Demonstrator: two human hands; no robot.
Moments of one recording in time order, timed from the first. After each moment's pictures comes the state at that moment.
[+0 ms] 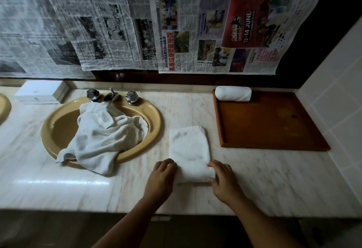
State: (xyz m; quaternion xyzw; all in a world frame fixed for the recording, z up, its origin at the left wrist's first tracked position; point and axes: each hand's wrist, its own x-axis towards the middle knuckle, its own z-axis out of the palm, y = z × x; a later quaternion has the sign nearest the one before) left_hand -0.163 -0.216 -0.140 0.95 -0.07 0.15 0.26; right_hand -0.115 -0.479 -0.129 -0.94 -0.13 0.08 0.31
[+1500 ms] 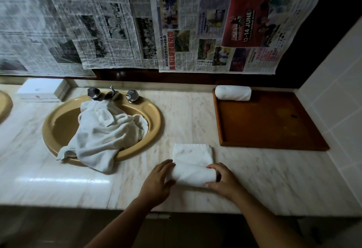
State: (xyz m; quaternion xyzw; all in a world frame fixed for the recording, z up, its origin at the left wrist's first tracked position) left_hand -0.178 -0.203 -0.137 0.94 -0.01 -0.02 0.33; right_hand -0.104 -0.485 -0.121 -0.88 -0.07 0.22 0.41
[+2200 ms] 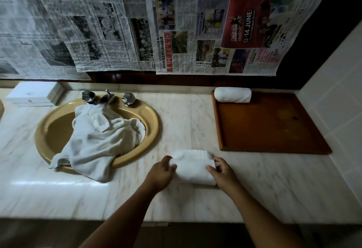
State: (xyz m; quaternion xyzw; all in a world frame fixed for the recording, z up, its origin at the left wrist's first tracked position) left_hand -0.113 -0.210 -0.116 0.89 0.11 -0.14 0.41; right_hand -0.065 -0.467 -0.131 -0.85 0.09 0.20 0.48
